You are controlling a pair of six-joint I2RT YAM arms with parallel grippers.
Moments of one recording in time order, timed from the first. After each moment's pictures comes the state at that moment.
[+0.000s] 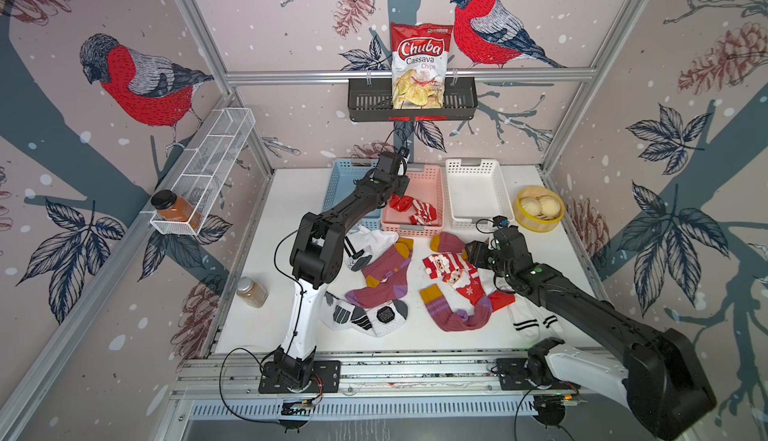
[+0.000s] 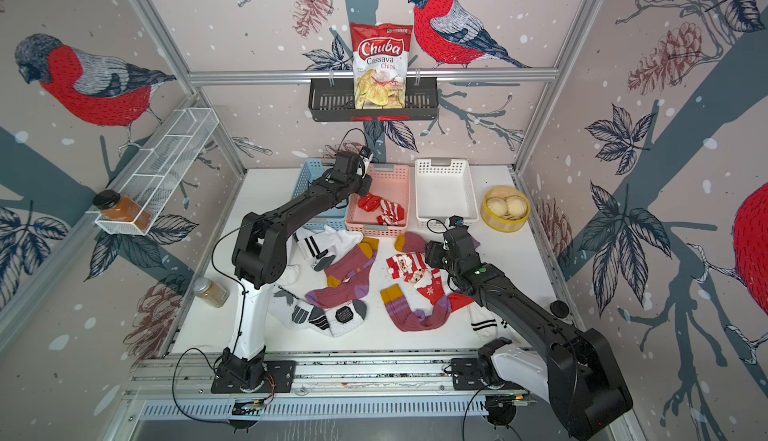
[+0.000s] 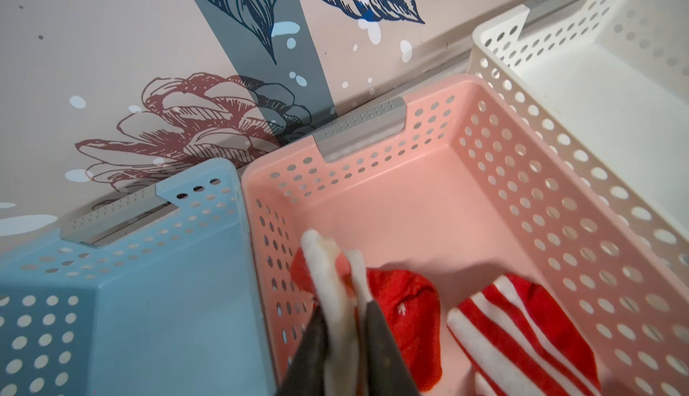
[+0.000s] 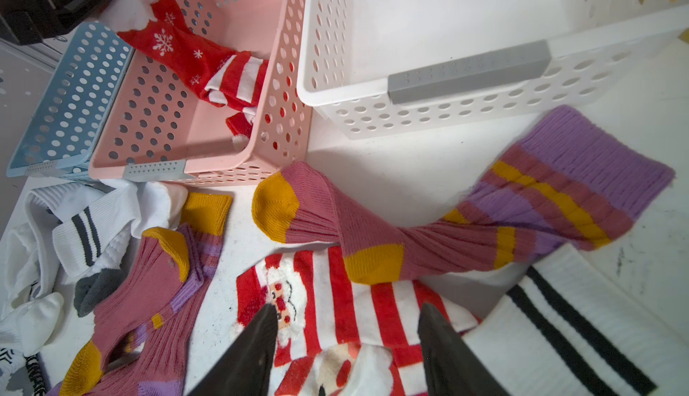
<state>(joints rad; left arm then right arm) -0.47 2.24 1.89 -0.25 -0.07 0.11 0.47 1.11 0.56 -0.14 0.04 0.50</state>
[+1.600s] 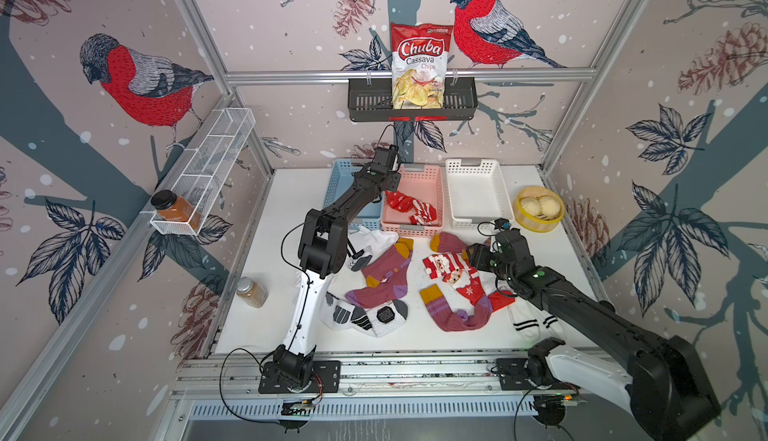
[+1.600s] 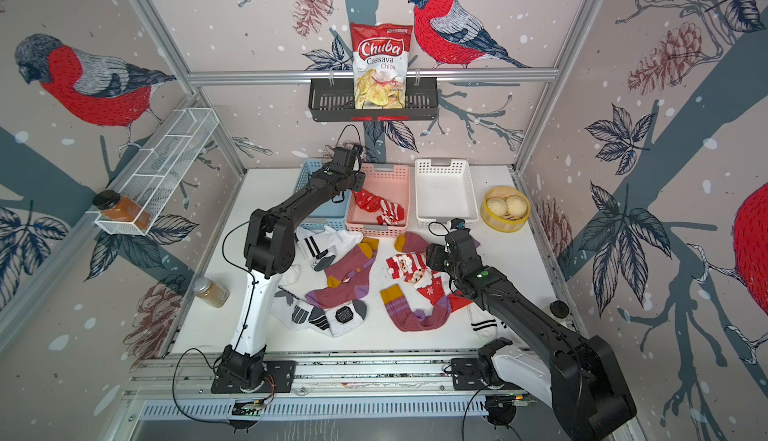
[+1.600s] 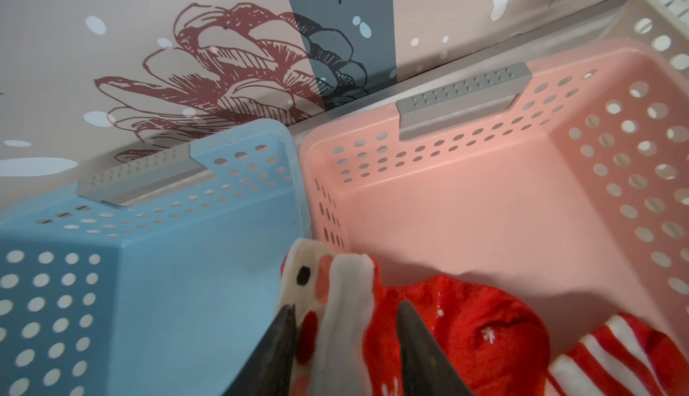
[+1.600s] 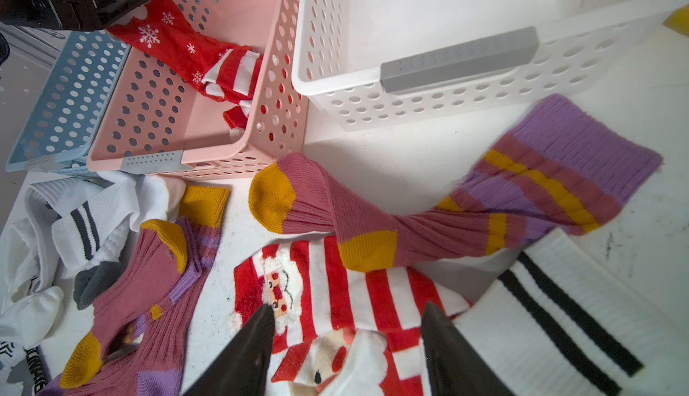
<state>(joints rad) -0.41 2.38 2.10 -0.45 -0.13 0.04 0.47 1.07 0.54 -0.17 0.04 0.50</state>
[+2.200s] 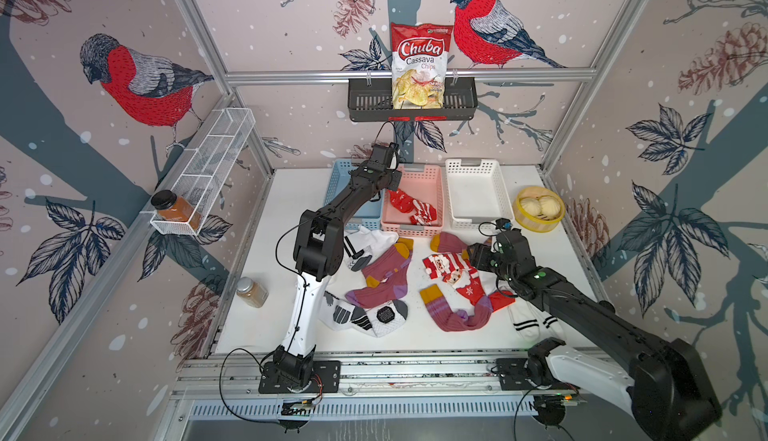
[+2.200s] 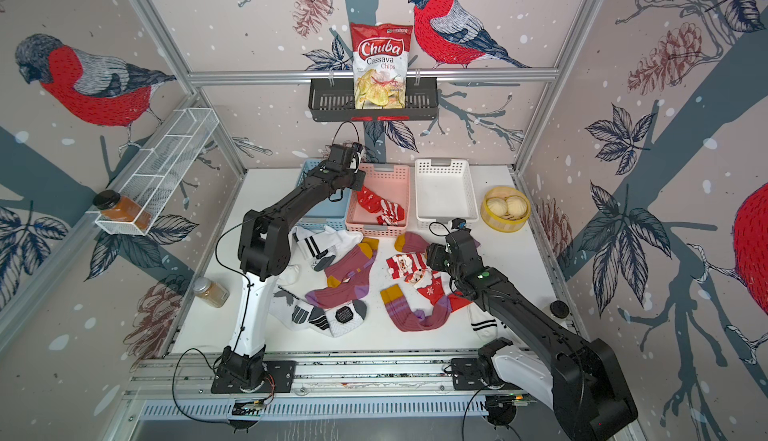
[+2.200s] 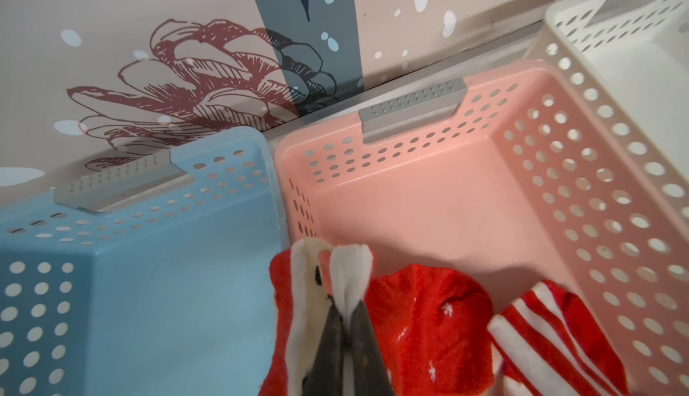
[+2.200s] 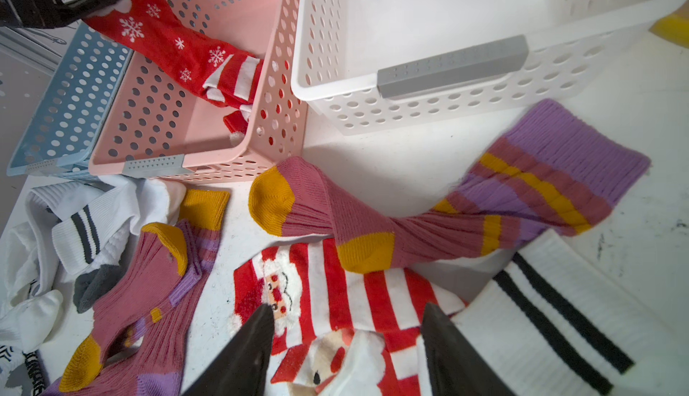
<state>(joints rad) -0.41 2.29 2.04 -0.45 -0.02 0.03 0.47 1.06 0.54 -0.17 0.05 0.50</state>
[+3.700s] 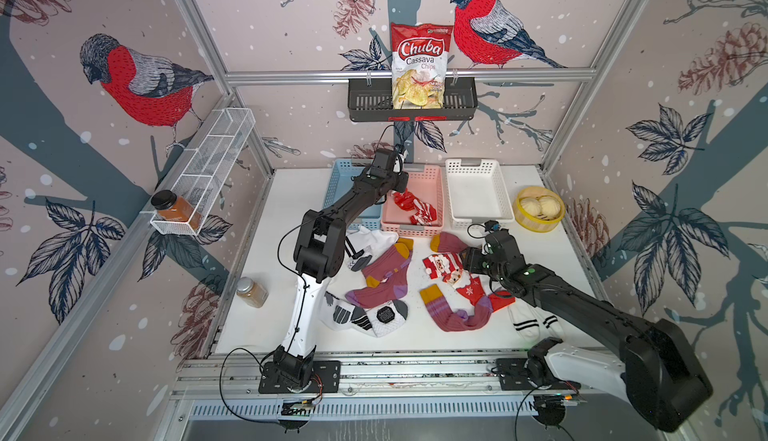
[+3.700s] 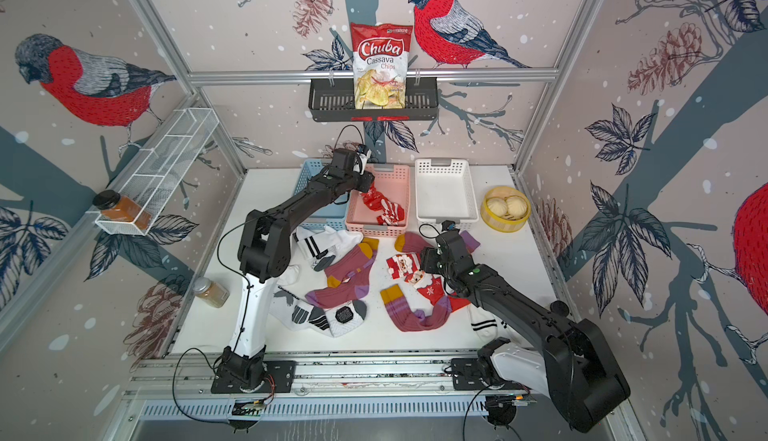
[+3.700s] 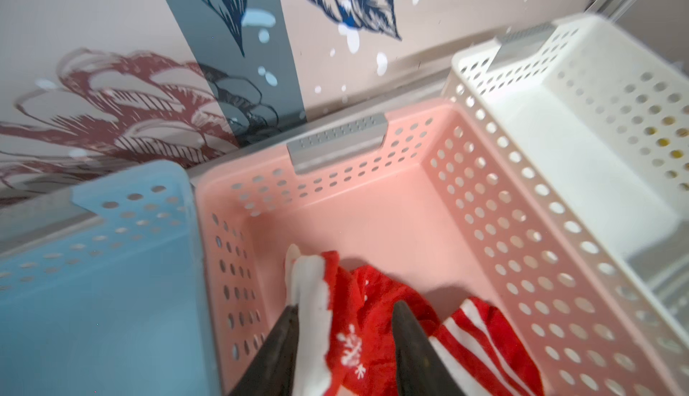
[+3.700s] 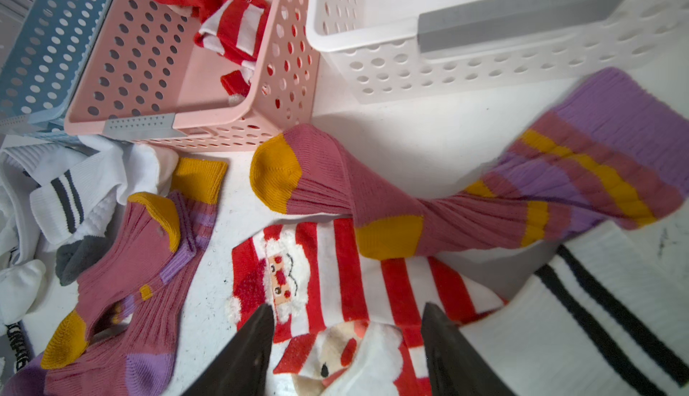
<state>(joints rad) -0.43 2.24 1.93 -0.27 0.10 -0.01 0.54 1.17 0.57 -0.16 0.05 0.50</state>
